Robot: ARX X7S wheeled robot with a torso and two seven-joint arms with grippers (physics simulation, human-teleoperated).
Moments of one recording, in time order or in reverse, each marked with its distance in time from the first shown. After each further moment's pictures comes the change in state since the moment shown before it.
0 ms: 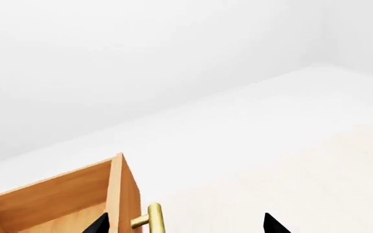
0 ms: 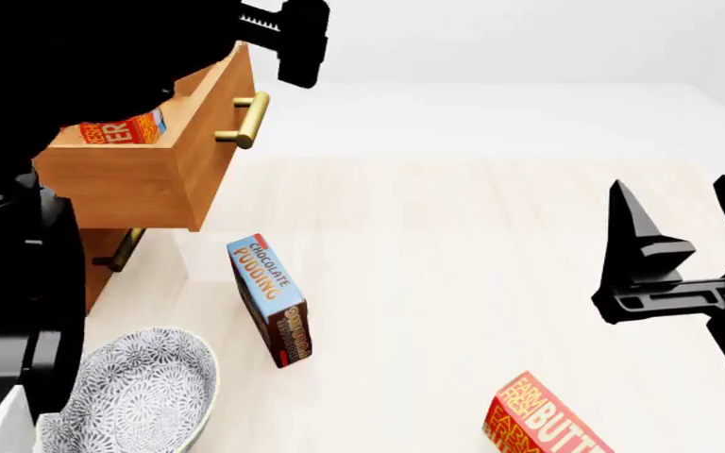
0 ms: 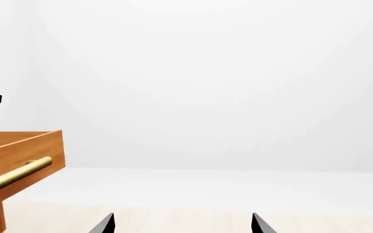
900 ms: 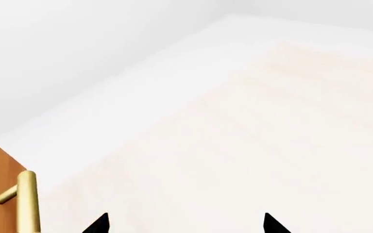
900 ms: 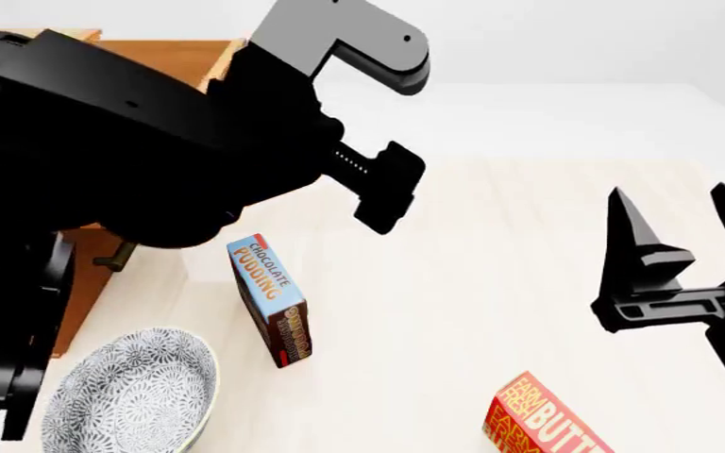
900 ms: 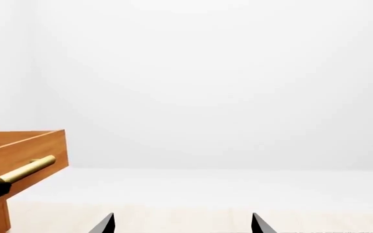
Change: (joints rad) left arm 0.057 -0.087 0.234 0.106 -0.883 0.040 -0.495; right arm -0.024 -0.007 0.023 -0.019 0.032 -0.002 0.009
